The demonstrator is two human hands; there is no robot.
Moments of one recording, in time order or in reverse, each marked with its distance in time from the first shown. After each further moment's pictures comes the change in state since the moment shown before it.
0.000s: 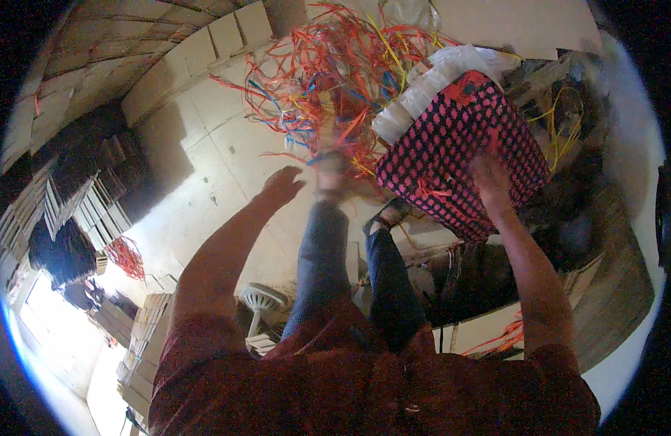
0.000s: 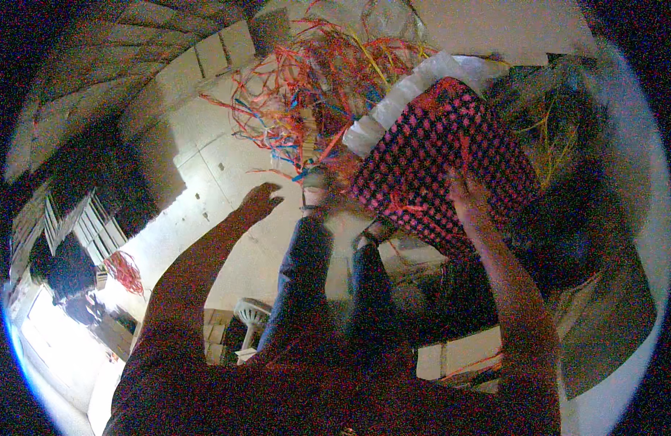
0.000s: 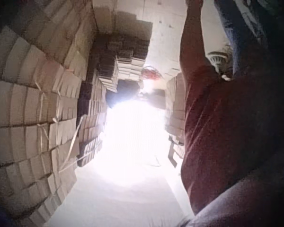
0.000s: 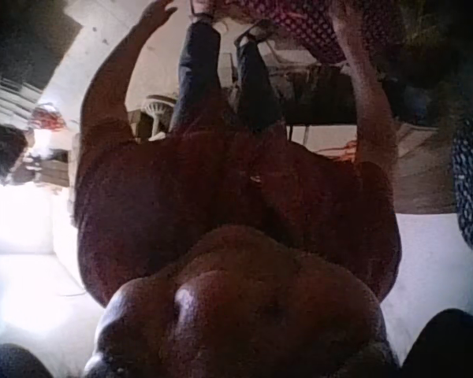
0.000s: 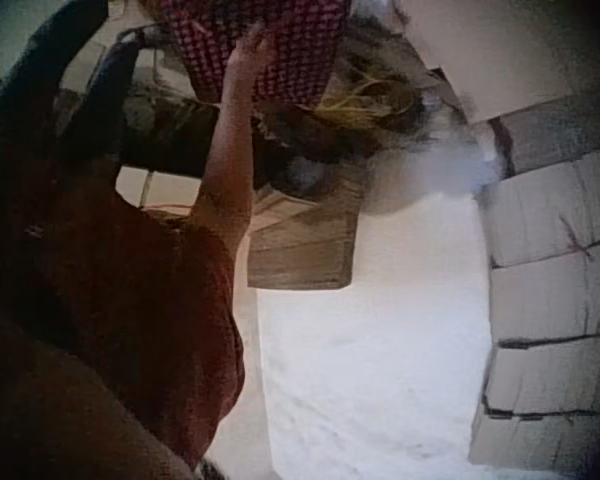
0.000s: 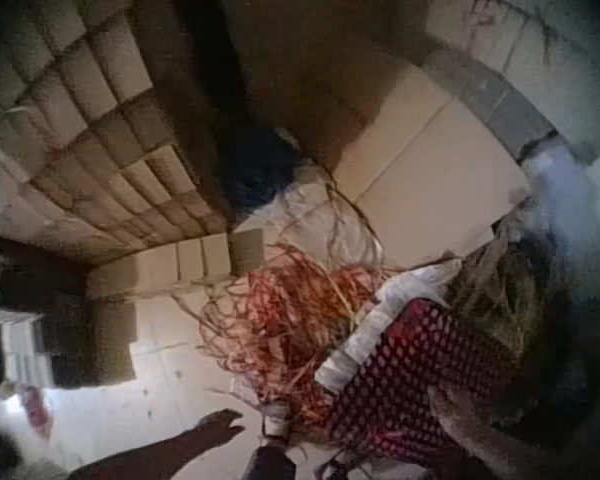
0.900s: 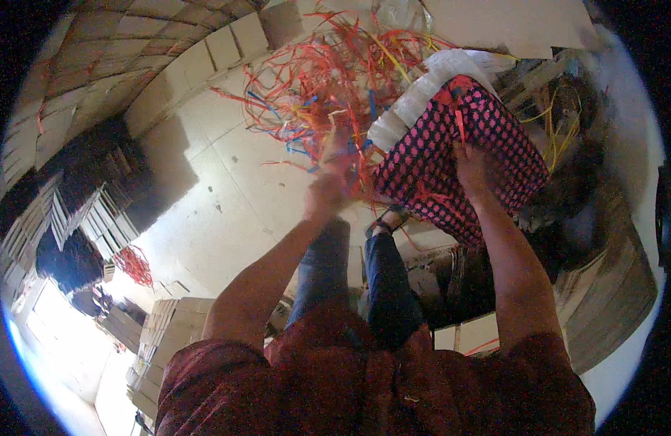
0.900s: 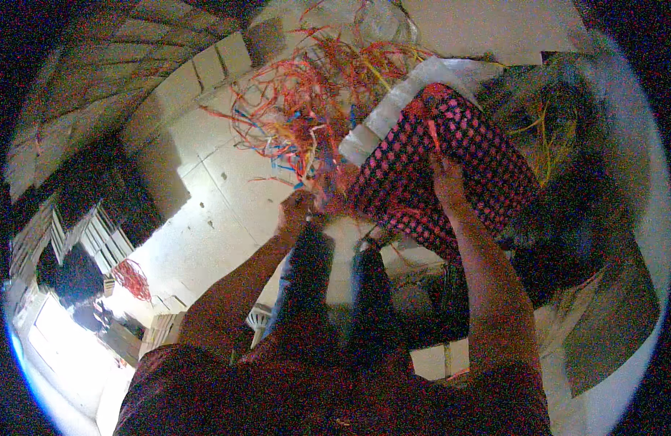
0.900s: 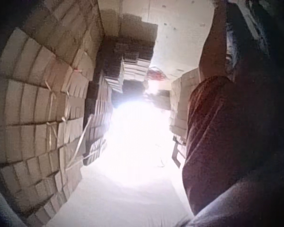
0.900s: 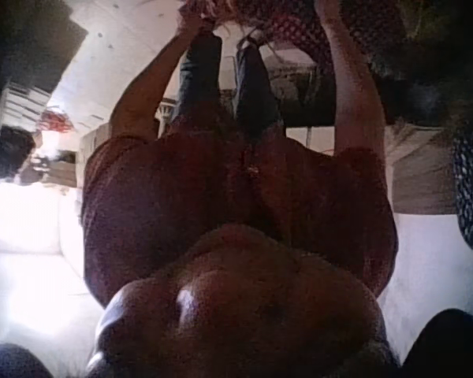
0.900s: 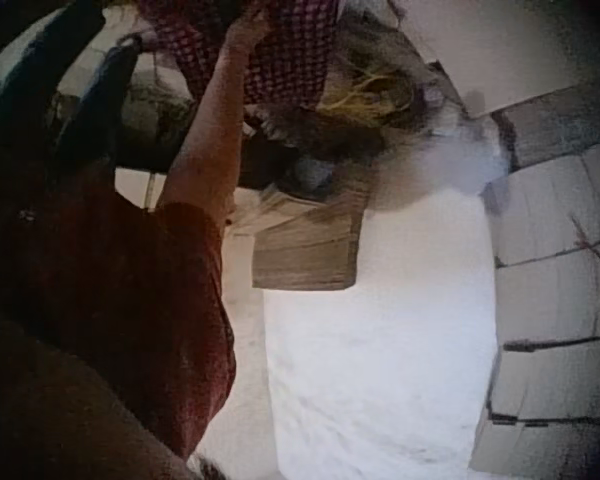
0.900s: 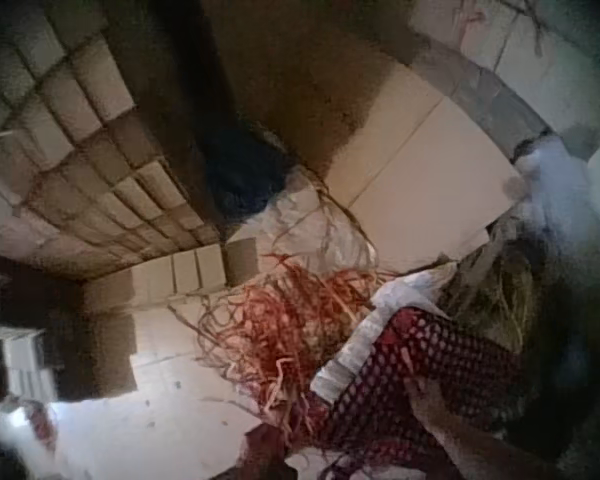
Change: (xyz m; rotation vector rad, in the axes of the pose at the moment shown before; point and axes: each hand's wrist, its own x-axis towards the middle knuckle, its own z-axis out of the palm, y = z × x) left_hand 0.024 0.129 0.011 -0.359 0.200 -0.134; right_hand 0.056 0.014 0.049 0.171 0.088 0.251
